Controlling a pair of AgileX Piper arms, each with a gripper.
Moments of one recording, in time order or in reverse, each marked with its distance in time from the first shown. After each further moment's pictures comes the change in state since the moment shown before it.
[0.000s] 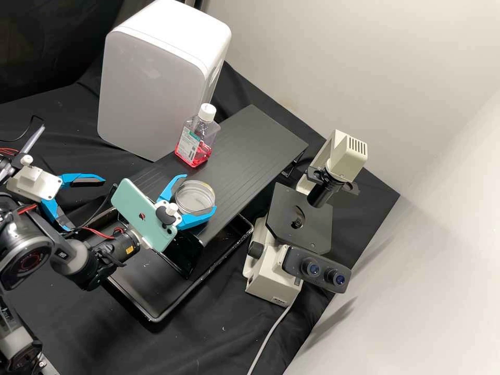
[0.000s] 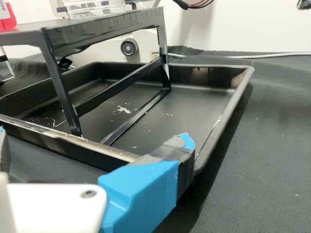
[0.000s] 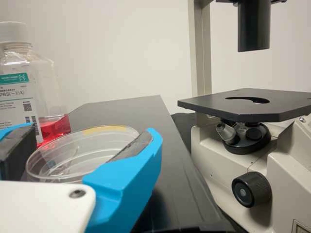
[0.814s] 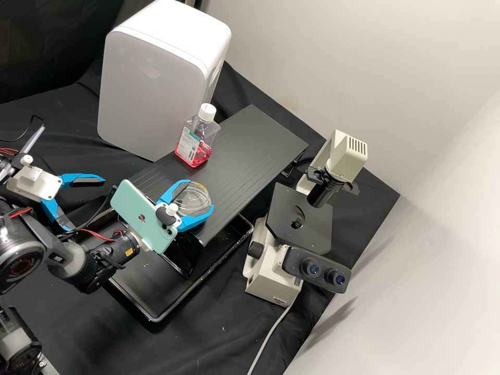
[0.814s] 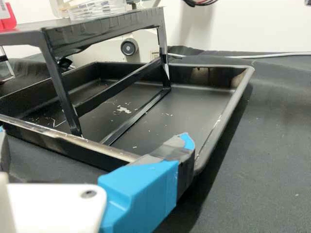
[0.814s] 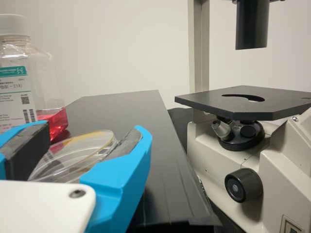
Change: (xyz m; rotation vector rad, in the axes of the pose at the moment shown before) left arm 0.000 0.000 0.000 0.000 0.000 0.000; right arm -0.008 0.005 0.000 -0.019 -0.001 -0.002
